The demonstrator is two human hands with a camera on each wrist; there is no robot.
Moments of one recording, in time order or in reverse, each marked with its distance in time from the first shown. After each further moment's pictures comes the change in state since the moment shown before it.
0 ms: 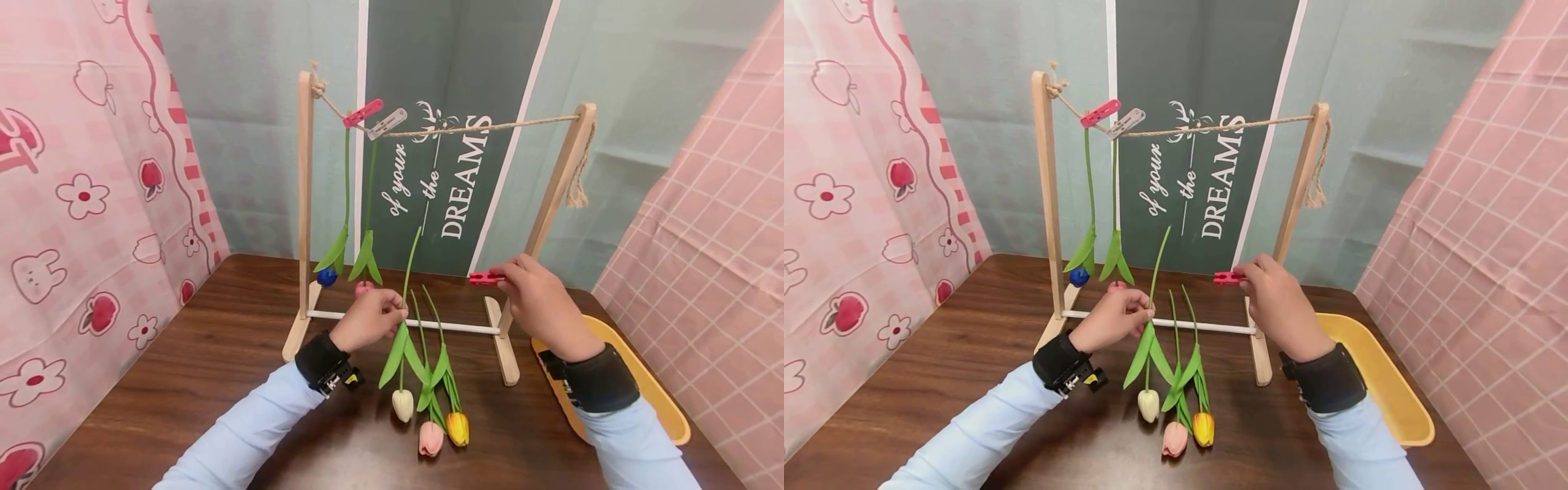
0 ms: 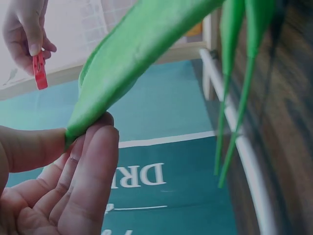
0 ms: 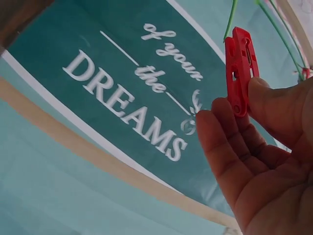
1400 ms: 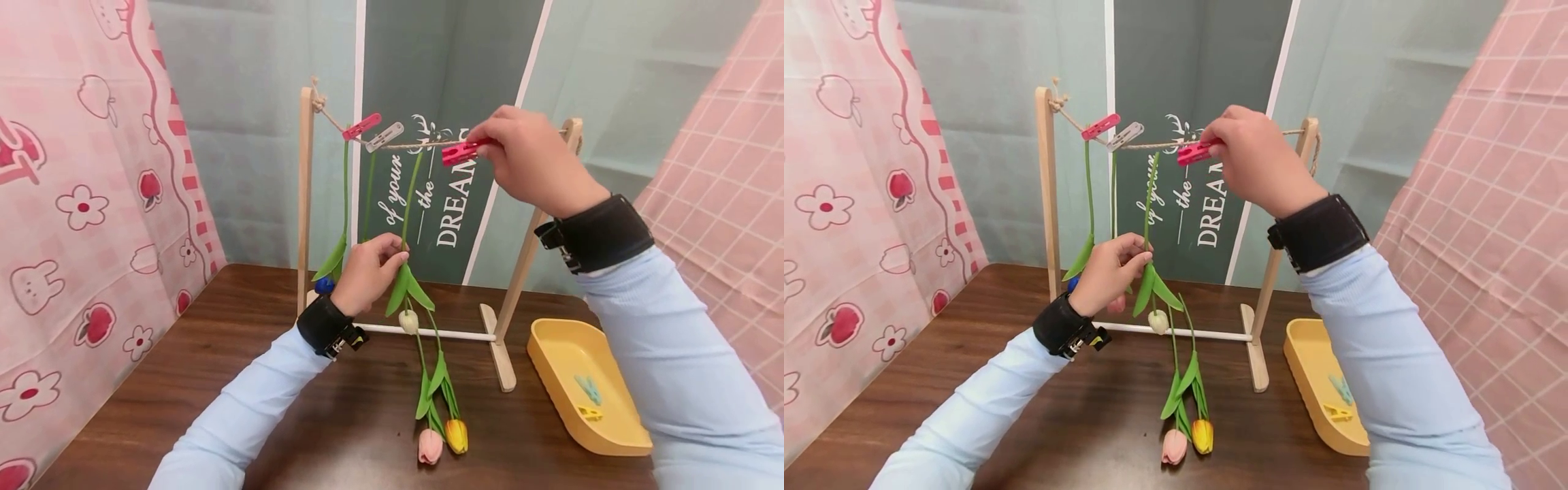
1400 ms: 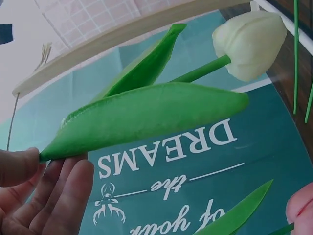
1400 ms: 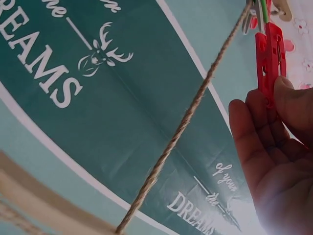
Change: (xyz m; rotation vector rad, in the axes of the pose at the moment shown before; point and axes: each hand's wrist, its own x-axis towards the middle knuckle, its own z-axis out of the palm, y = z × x) left_hand 0.031 0.059 -0.036 0.205 0.380 0.347; right_hand 0.152 -0.034 -0.108 -0.058 0.036 -0.144
